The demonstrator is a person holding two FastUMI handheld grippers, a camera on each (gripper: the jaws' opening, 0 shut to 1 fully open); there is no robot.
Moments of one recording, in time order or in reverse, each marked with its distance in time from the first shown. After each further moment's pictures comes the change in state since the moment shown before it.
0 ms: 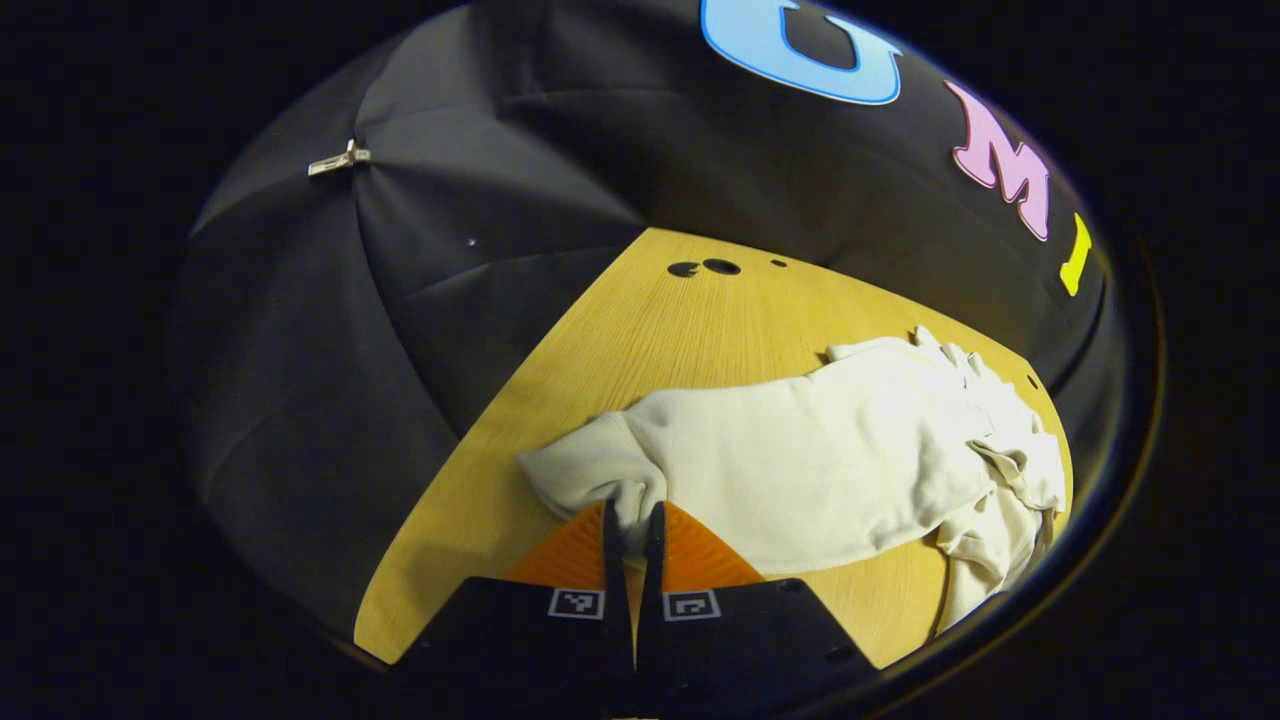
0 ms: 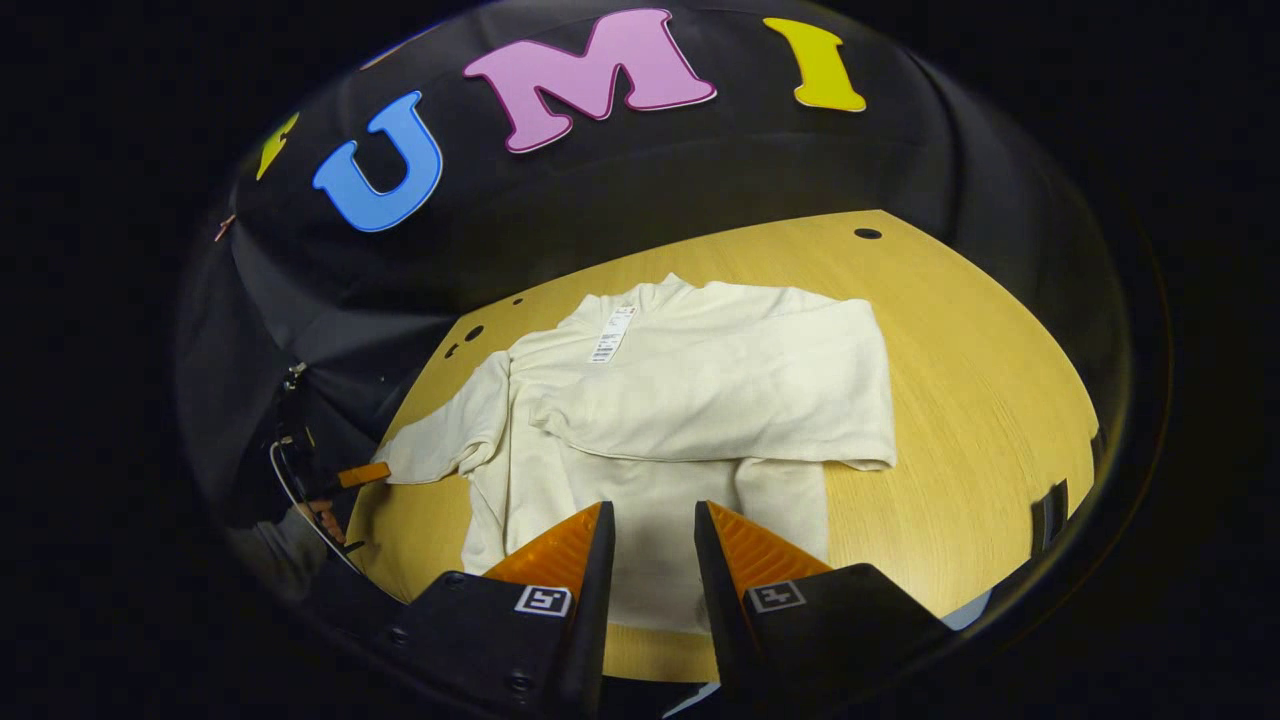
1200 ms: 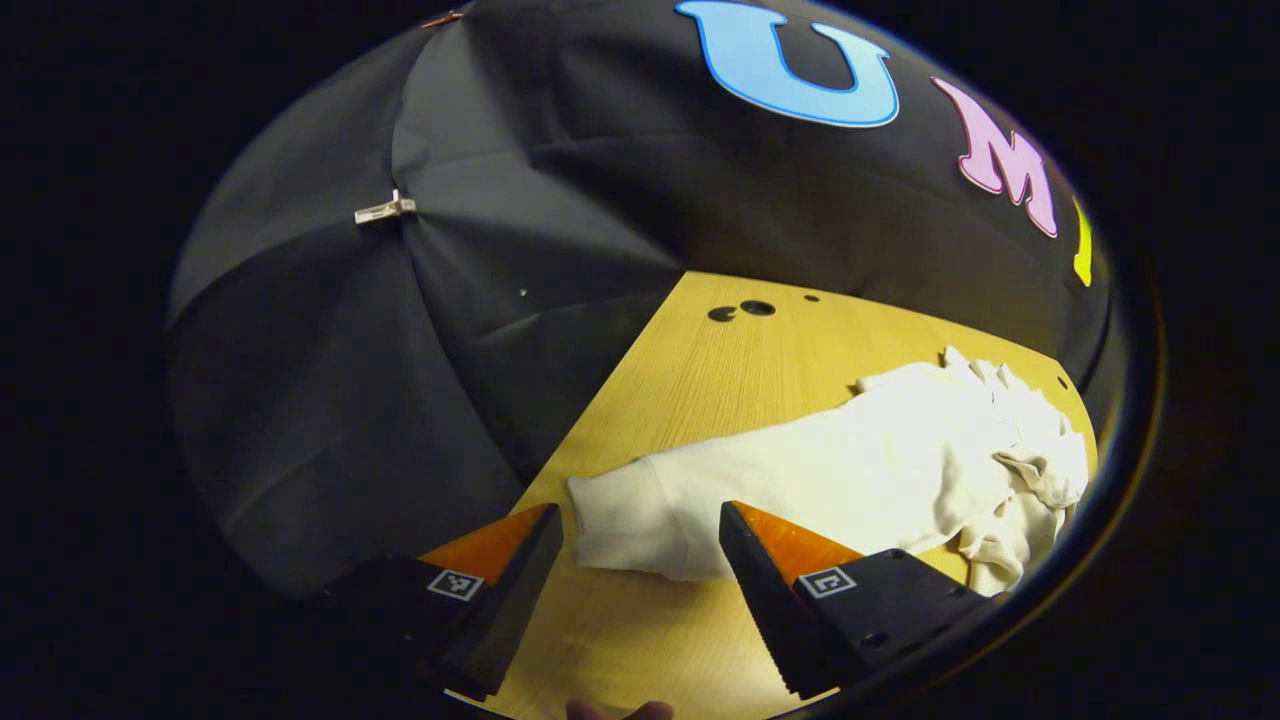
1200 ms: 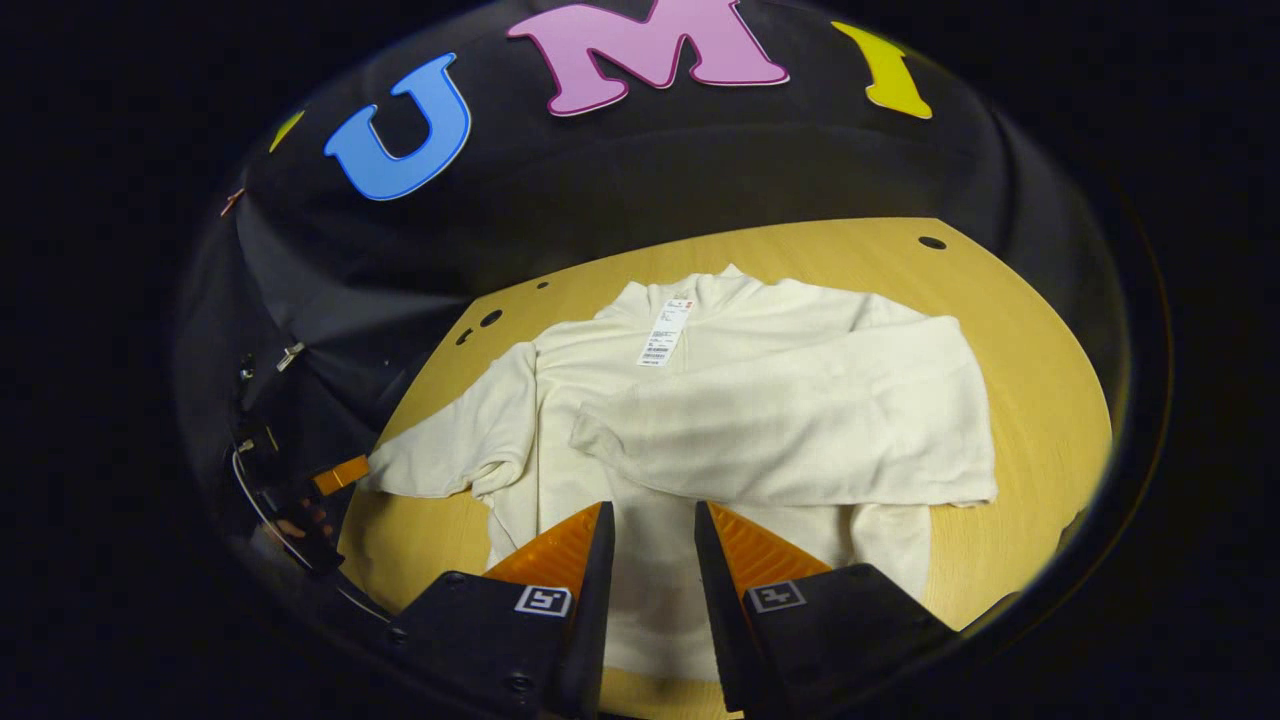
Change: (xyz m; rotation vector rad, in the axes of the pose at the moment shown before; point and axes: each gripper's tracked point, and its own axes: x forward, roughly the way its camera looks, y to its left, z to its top) left arm -0.015 0.033 0.008 0.015 -0.047 0.140; right arm 0.068 0.064 0.005 -0.055 0.036 0.028
